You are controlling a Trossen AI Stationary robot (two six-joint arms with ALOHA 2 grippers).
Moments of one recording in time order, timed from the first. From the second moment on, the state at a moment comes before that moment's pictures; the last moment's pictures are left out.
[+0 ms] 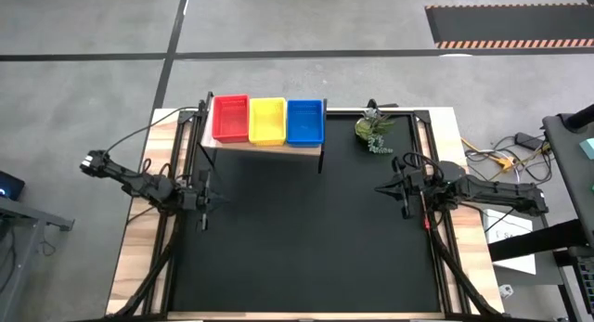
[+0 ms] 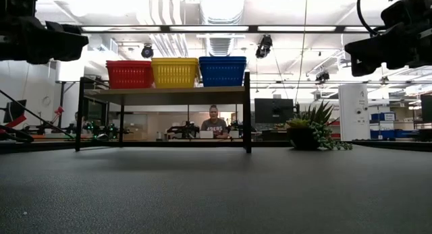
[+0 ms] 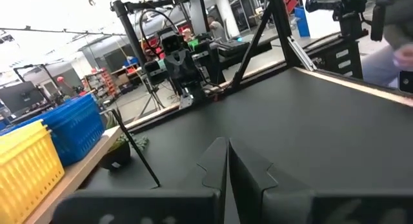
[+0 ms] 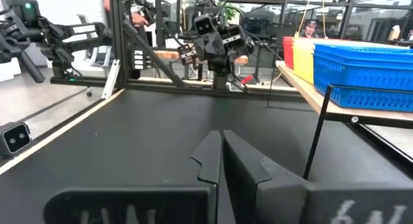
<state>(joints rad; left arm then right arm) -0.41 0.12 0.01 0.07 -0.32 0.37 -0.14 0.08 0.01 0.04 -0.26 -0.06</state>
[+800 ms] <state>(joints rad) -0.41 0.20 0.01 0.07 -0.32 0.37 -0.14 0.08 0.01 0.04 -0.26 -0.06</state>
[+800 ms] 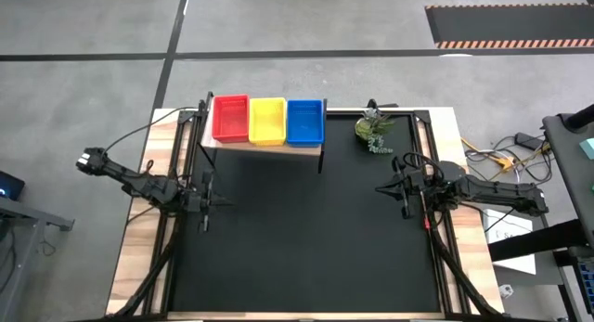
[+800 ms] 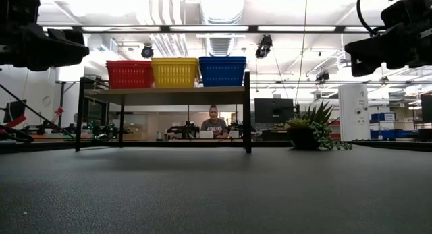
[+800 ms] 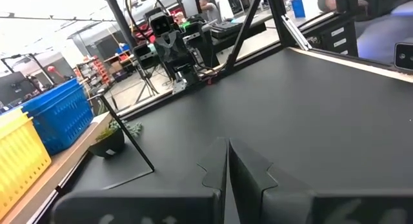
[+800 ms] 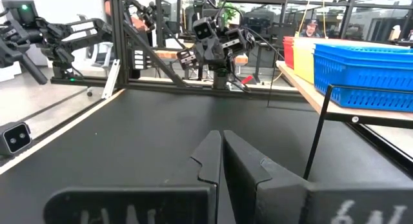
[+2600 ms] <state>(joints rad) -0.41 0.22 0.00 0.07 -0.32 0.37 -0.14 0.08 0.01 0.04 -0.26 -0.06</state>
